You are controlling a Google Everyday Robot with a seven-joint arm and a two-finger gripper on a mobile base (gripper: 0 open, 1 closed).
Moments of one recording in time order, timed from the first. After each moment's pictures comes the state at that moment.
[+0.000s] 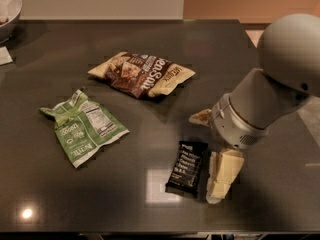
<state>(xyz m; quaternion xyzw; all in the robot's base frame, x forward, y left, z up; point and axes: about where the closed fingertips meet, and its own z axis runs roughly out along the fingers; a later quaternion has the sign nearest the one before) 0.388 -0.089 0.836 -0.71 0.67 0.14 0.16</state>
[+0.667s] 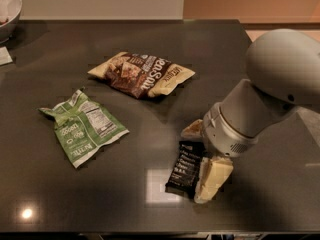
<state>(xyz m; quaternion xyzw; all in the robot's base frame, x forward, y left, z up) 0.381 -0.074 0.820 -0.72 0.66 0.15 0.16</state>
